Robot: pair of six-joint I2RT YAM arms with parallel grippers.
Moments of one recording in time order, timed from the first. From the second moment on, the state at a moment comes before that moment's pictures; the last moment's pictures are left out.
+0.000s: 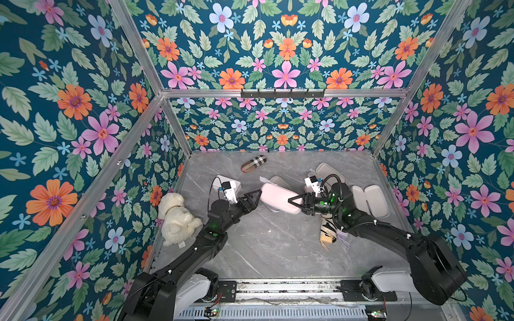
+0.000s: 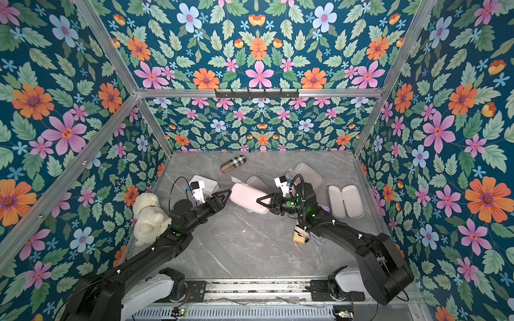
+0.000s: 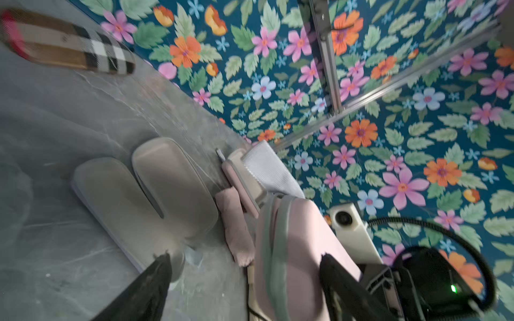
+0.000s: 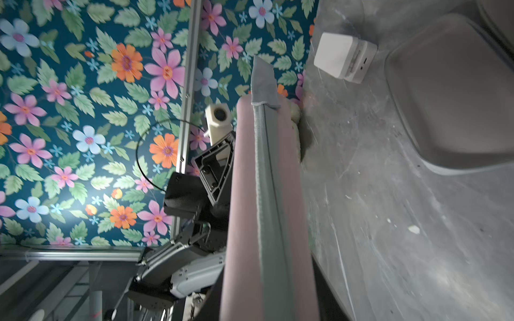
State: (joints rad) left arm -0.43 1.04 0.40 0.51 0.36 -0.93; right arm 0.51 1.31 0.71 0.36 -0.87 1.11
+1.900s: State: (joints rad) left arm -0.40 0.95 0.63 0.20 0.60 -0.30; right arm 0.78 0.97 0.45 0.10 -0.19 0.09
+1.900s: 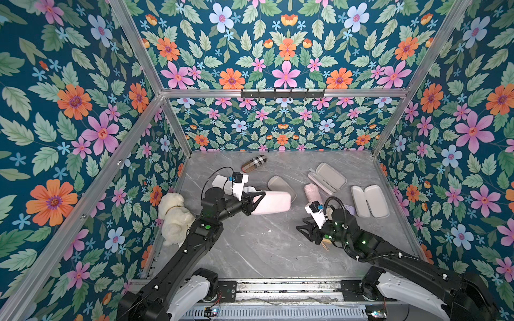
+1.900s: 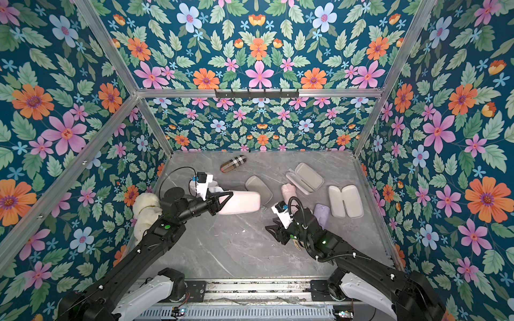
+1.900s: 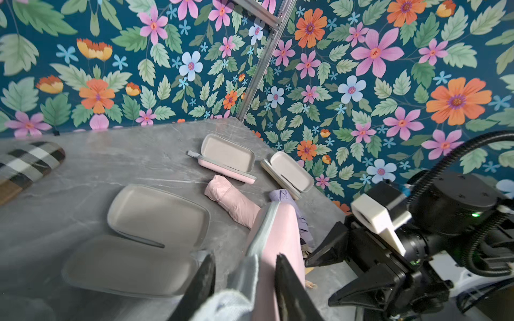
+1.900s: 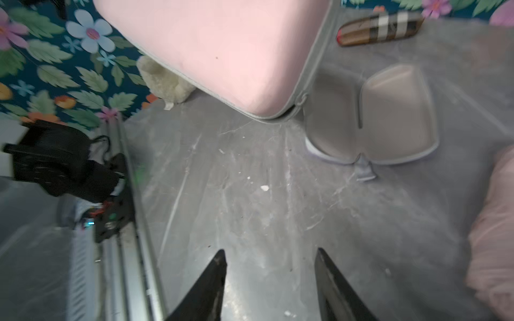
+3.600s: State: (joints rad) left arm -0.41 1.08 0.62 0.29 0.61 -0.45; right arm 0.93 1.22 0.52 0.30 0.05 -0.22
